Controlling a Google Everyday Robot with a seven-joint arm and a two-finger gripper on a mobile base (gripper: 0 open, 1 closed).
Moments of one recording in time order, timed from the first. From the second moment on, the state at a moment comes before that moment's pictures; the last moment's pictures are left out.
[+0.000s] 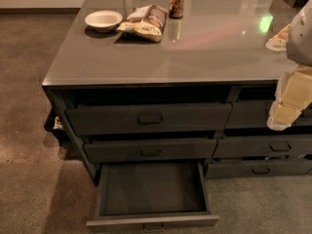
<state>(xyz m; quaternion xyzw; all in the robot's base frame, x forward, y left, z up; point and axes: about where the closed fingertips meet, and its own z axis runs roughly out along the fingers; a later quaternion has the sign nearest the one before) 0.438 -0.217 0.976 -0.60 0.78 -0.03 0.16</state>
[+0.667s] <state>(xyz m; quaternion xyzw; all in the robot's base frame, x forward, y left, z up) 0.452 -0.220 0.986 -0.58 0.80 0.00 0.19</state>
